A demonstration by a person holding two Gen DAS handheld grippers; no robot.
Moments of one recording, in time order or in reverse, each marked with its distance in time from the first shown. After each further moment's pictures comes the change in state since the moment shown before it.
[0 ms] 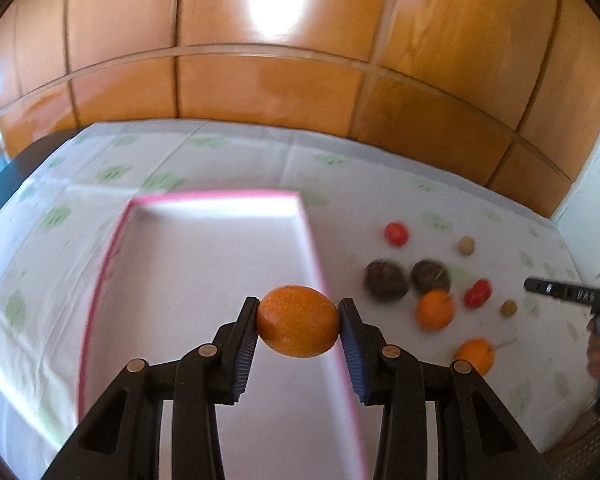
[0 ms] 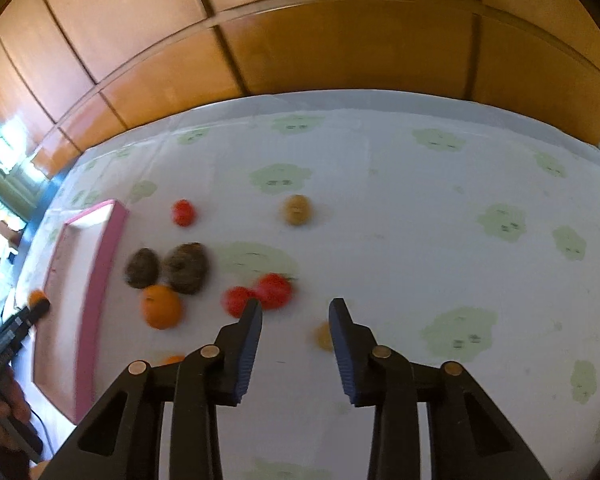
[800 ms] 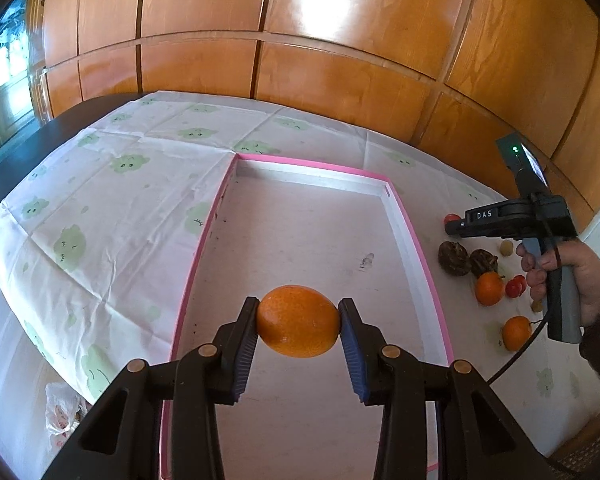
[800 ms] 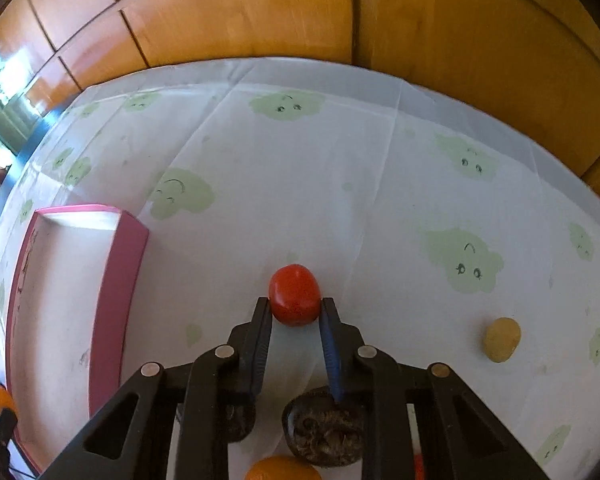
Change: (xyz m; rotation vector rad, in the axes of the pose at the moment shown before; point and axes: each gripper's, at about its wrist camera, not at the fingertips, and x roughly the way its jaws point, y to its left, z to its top) left arm -0.025 0.071 -0.042 -0.131 -0.019 0.068; right arm 0.125 0.134 0.071 -0.194 0.120 -0.082
